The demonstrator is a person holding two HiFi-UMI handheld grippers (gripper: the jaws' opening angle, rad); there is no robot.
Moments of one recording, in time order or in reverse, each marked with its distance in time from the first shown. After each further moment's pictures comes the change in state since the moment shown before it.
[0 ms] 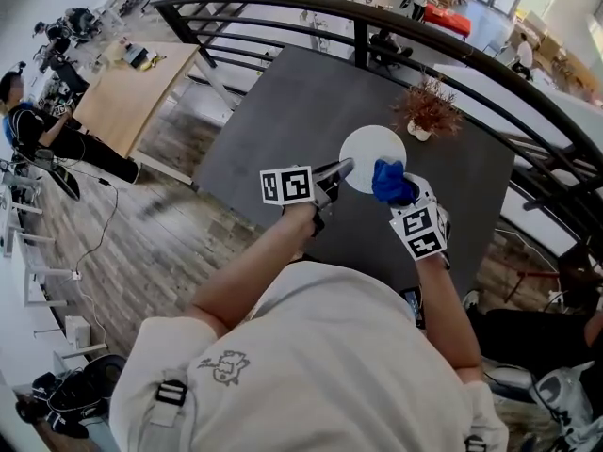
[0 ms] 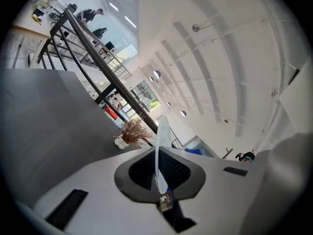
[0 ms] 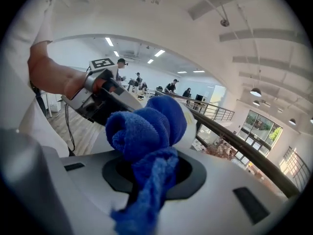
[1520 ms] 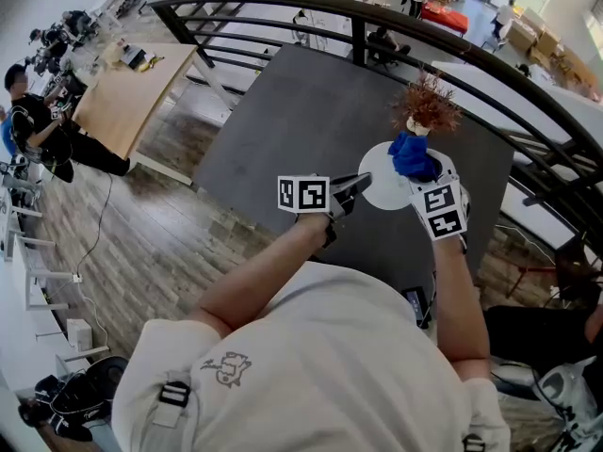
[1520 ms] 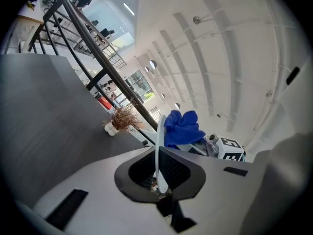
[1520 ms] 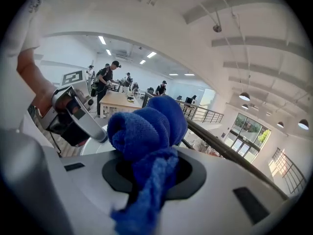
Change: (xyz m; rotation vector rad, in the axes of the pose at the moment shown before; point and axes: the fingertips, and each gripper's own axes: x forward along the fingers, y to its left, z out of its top) left arm 0.021 -0.026 -0.048 -0.021 0.108 -0.085; right arm -0.018 -0.064 0.025 0.007 -0.015 -0.122
